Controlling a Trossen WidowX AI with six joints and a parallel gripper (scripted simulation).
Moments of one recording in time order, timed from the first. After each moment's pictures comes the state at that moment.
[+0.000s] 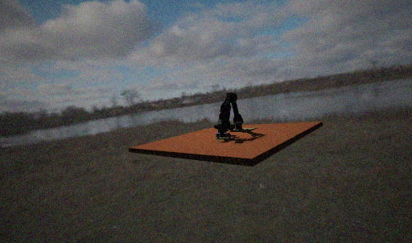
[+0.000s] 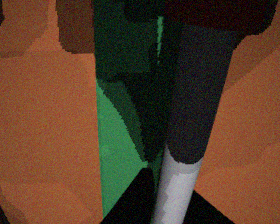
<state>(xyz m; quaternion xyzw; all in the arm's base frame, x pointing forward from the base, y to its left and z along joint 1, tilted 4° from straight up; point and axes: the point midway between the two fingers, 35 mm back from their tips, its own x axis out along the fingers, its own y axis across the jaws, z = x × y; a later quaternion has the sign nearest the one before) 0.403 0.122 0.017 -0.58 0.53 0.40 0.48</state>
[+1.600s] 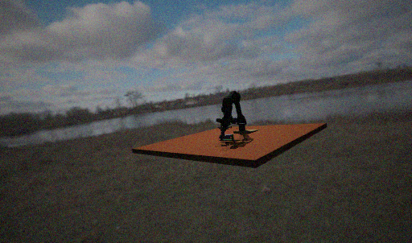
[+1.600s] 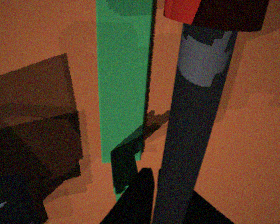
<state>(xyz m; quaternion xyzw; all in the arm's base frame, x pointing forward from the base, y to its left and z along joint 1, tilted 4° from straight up) 0.405 0.121 0.079 -0.58 0.53 0.40 0.48</state>
